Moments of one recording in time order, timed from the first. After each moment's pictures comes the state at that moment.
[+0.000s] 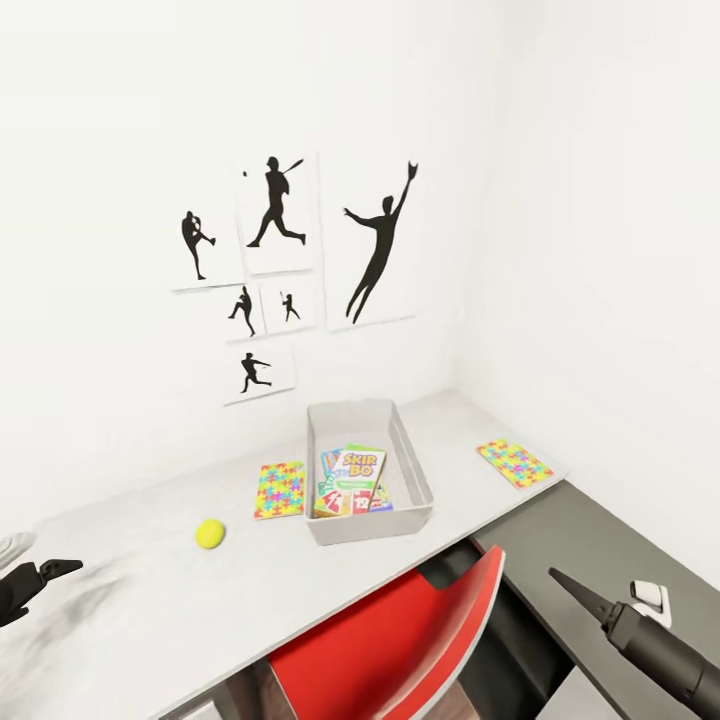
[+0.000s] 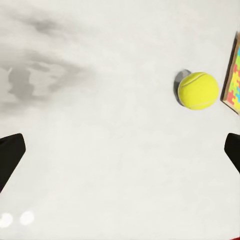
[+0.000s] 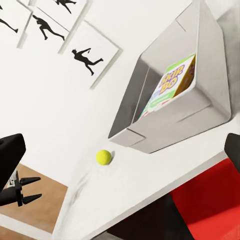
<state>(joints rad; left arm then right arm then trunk) -0.16 0.67 0.29 -1.21 1.22 0.92 0.11 0.00 -0.17 -0.56 -1.46 -0.53 0.74 1.11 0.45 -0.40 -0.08</state>
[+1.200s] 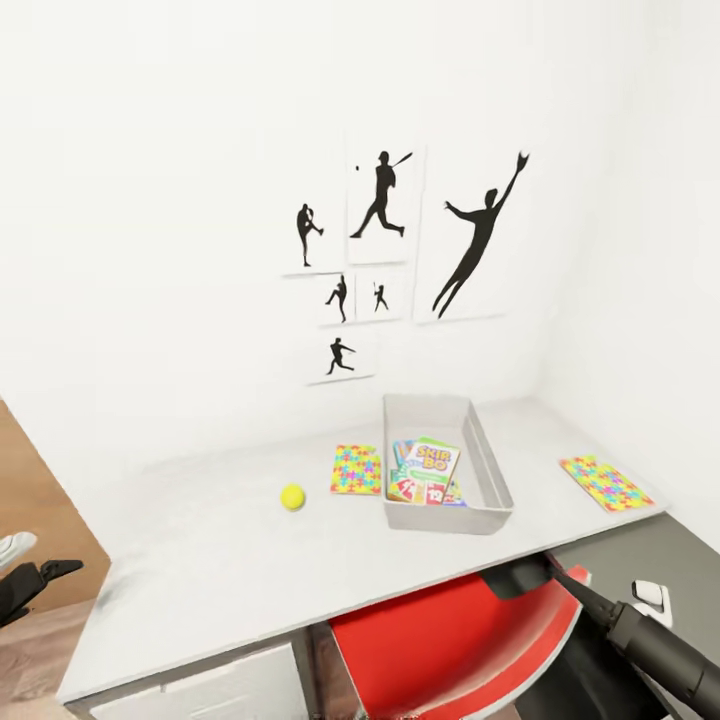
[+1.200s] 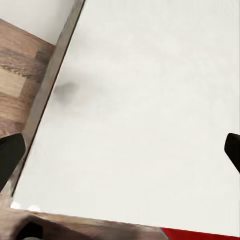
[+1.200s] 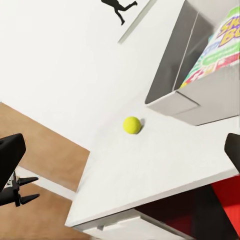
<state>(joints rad) -0.16 0.67 0.29 -1.21 1.22 0.92 0.11 0.00 -0.17 -0.56 -1.46 -0.53 0.74 1.10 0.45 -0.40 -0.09</state>
